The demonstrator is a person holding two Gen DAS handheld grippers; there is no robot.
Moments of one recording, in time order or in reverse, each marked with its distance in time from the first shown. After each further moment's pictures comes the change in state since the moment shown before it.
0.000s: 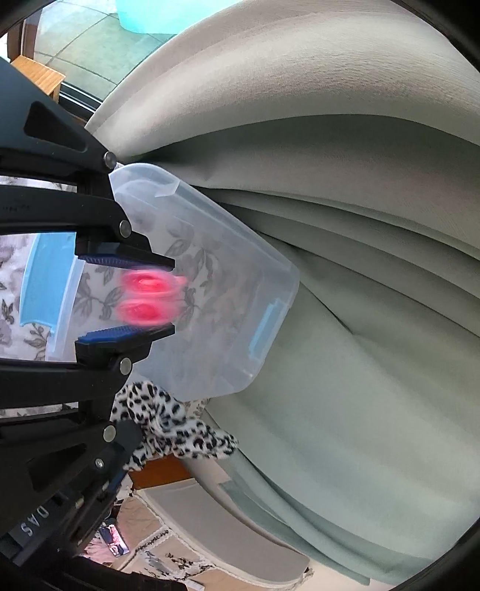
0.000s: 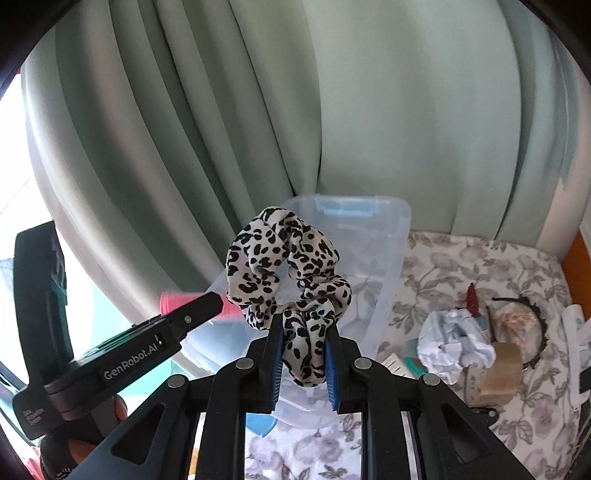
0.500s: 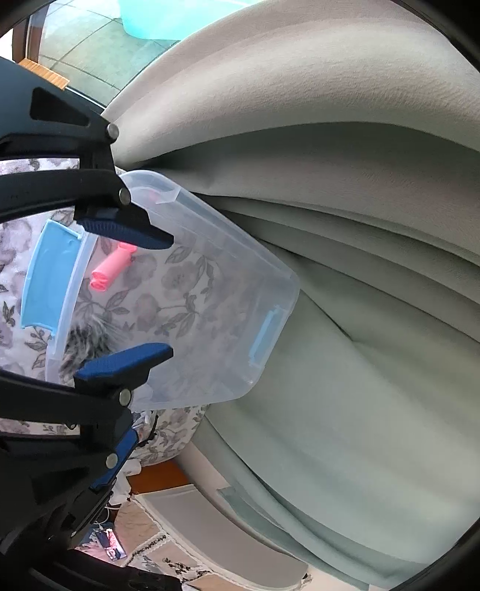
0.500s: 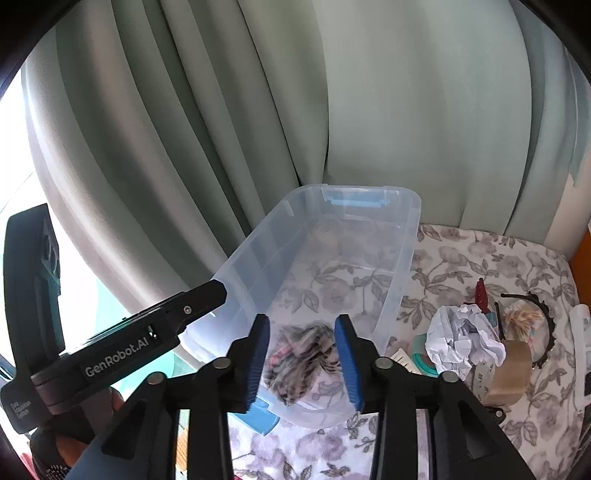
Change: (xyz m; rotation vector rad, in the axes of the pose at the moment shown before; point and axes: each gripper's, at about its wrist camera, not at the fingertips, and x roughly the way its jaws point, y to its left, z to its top) left arm -0.005 -0.002 0.002 -0.014 -0.005 0.028; right arm 0.012 -0.004 0.001 -0.015 0.009 0.017
